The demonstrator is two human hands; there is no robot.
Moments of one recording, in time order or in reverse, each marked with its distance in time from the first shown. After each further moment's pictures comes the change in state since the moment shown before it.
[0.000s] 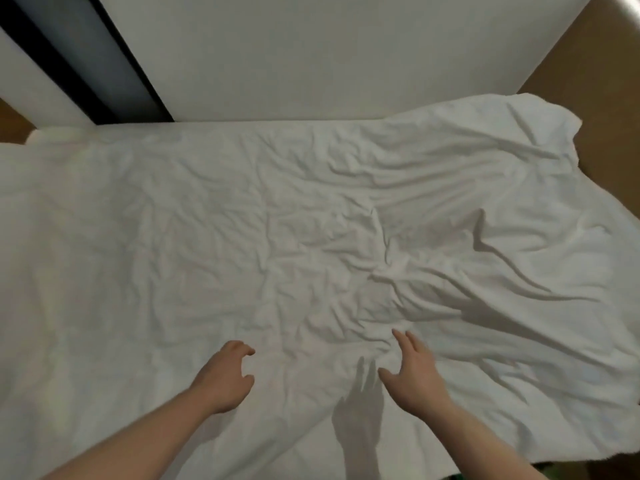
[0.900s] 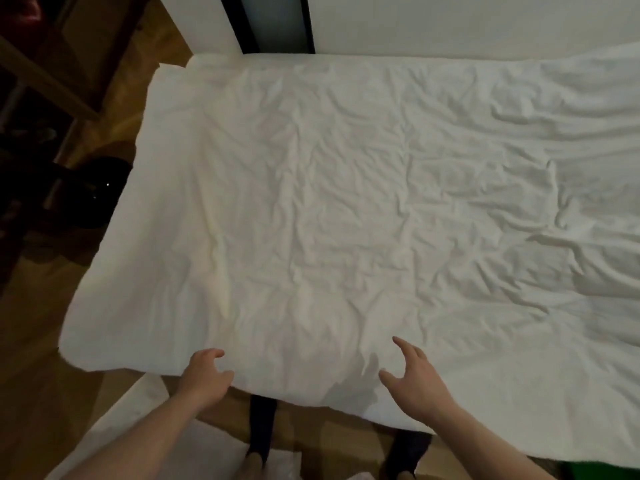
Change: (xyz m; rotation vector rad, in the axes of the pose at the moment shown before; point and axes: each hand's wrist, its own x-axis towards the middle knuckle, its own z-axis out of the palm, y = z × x) left_hand -0.165 -0.336 0.037 -0.337 0.110 -0.610; right_hand -0.108 -0.162 0.242 -0.033 -0.325 -0.112
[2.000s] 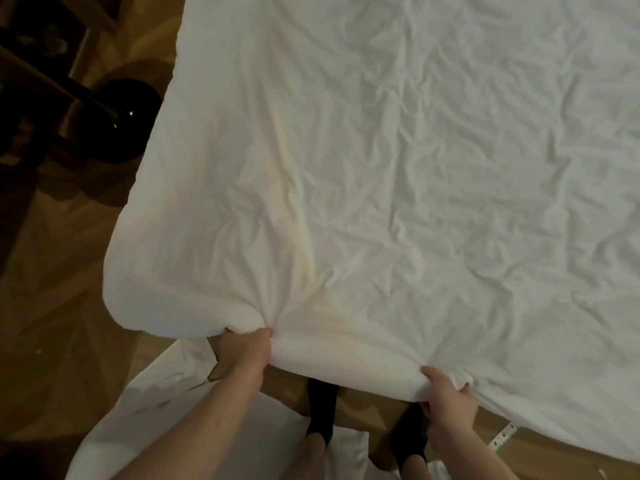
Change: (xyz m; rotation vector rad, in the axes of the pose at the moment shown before) left_hand 0.145 -0.125 0.020 -0.899 0.300 -0.454; right_hand 0.098 -0.064 0.281 1.056 0.421 0.787
